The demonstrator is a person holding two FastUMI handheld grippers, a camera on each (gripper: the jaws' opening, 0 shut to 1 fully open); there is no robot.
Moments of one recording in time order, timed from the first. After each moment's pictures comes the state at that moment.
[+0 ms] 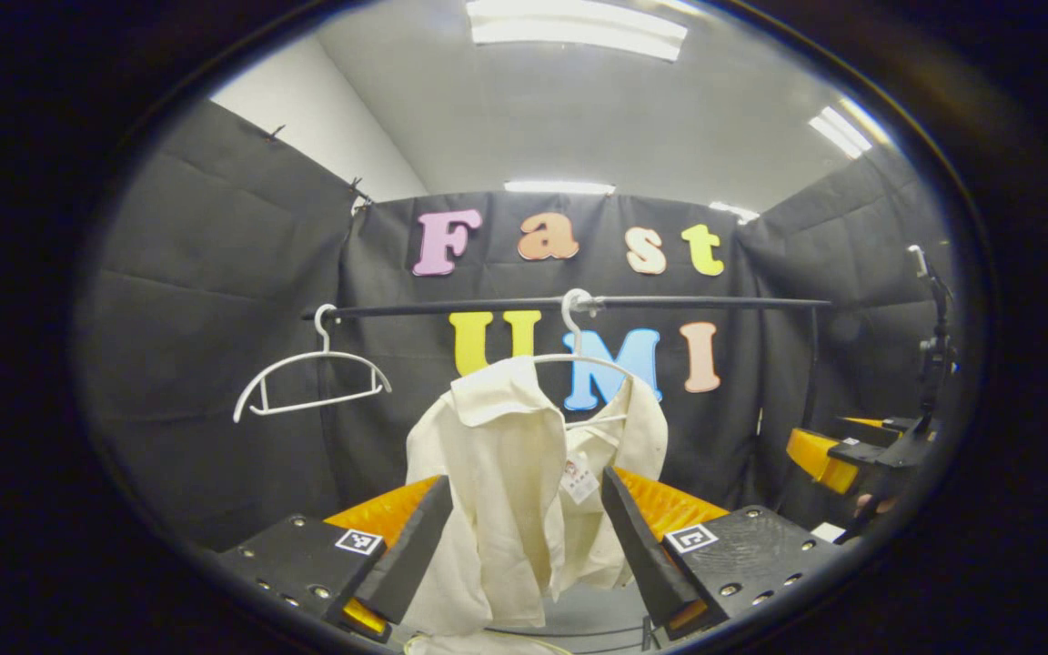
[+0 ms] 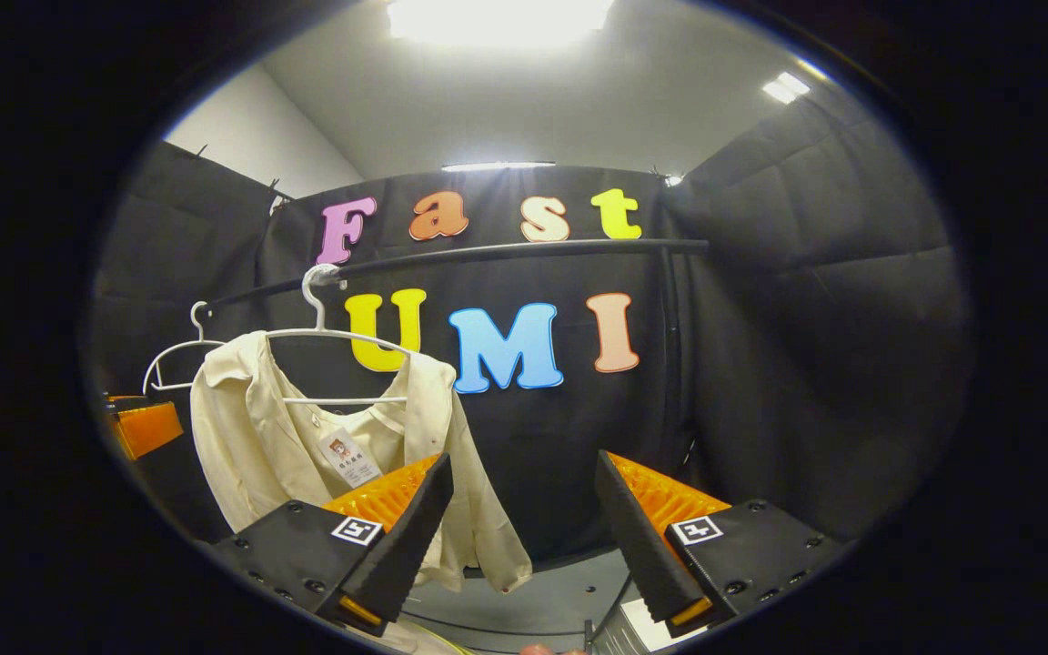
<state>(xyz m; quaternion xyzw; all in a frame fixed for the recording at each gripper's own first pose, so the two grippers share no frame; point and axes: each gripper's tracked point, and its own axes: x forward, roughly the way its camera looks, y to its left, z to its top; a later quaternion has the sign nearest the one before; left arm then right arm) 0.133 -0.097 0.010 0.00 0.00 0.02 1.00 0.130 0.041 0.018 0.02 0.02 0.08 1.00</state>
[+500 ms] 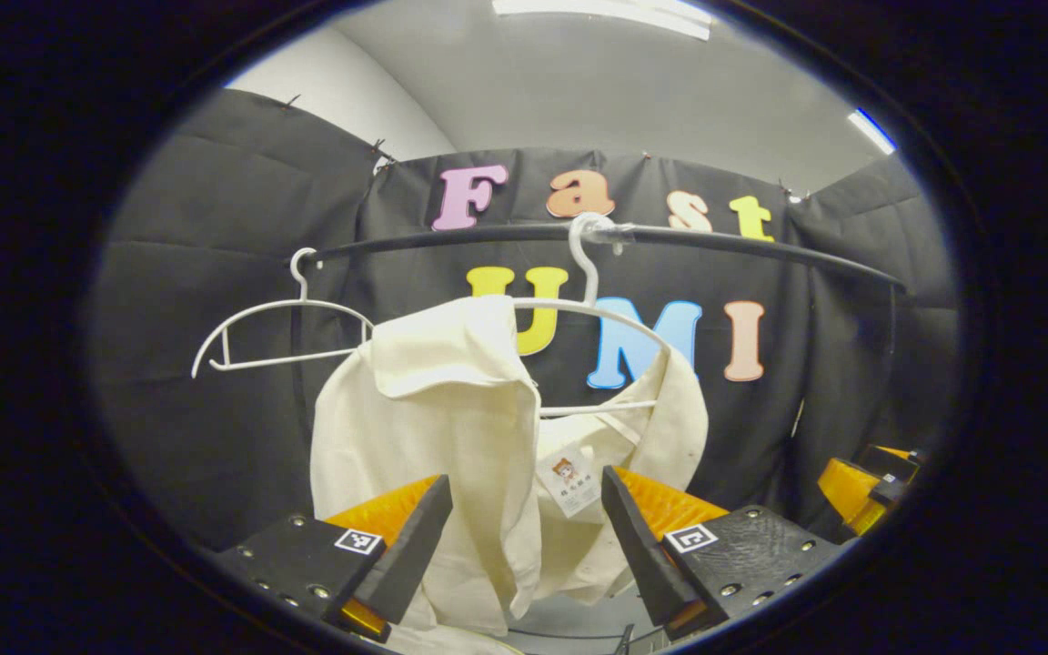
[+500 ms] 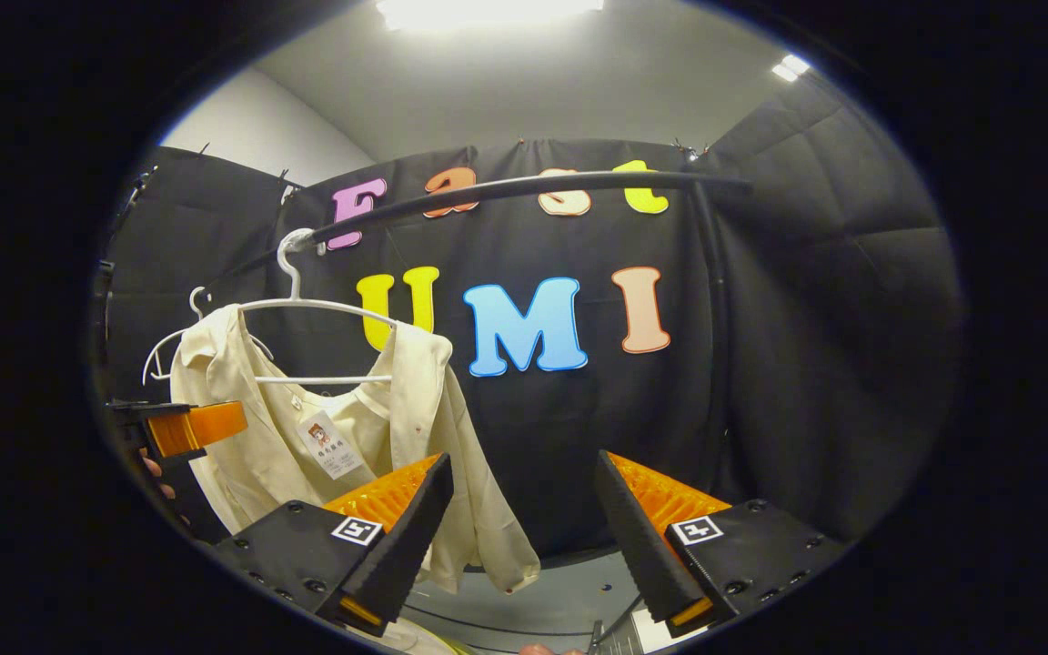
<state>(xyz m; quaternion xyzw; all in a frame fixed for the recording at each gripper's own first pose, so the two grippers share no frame) 0.250 -0.118 -0.052 -0.03 0.06 0.10 0.99 0.193 0.037 -0.023 0.02 0.05 0.13 0.99</state>
